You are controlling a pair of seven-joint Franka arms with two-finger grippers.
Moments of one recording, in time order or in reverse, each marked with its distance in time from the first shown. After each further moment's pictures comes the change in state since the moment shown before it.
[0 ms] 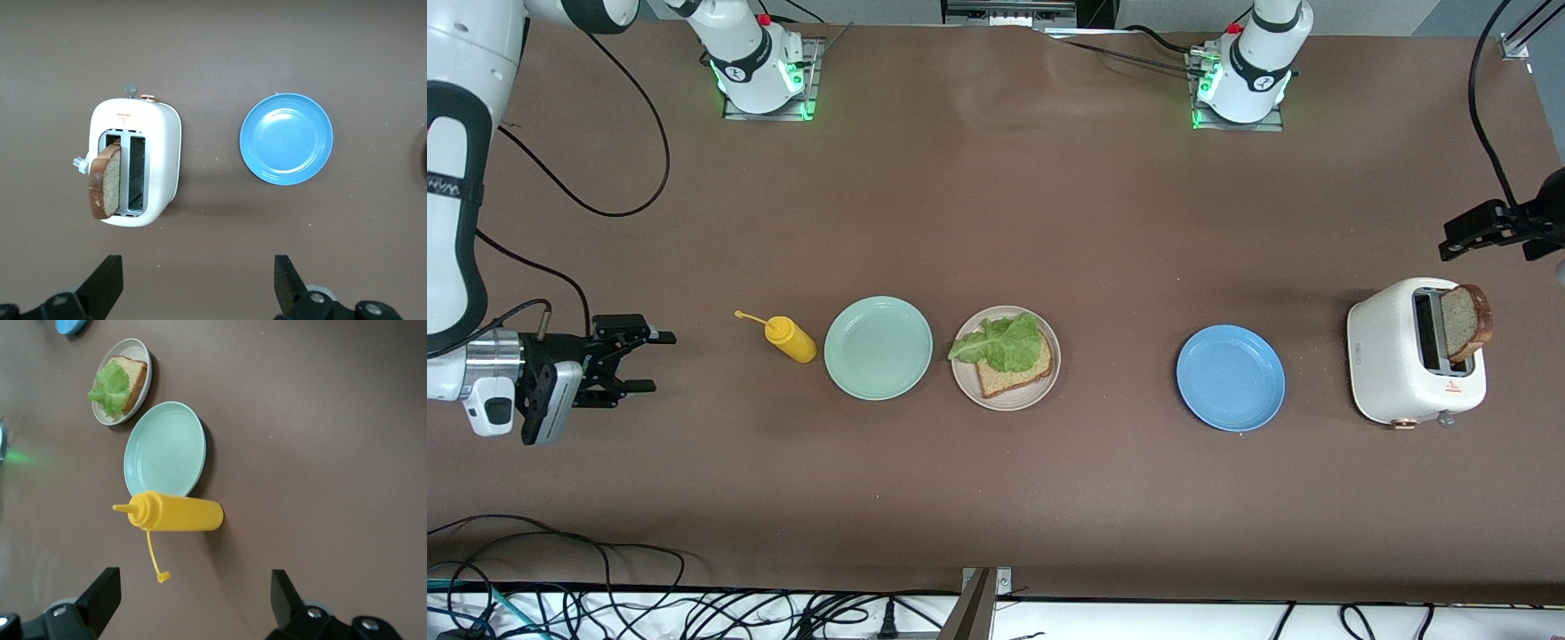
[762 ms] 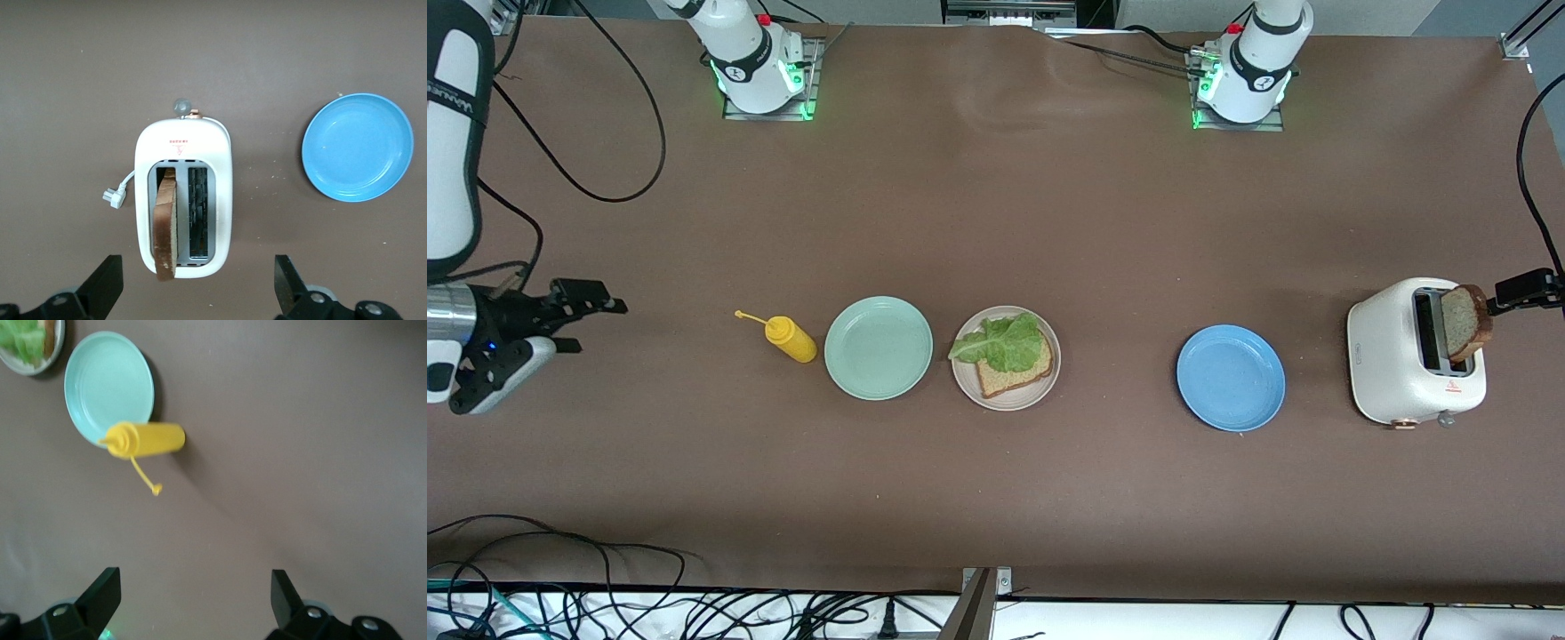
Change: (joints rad) left arm 0.166 0.160 0.016 -0.024 0.001 0.177 0.246; right arm 0.053 -0.159 -0.014 0.018 -0.351 -0.113 0.271
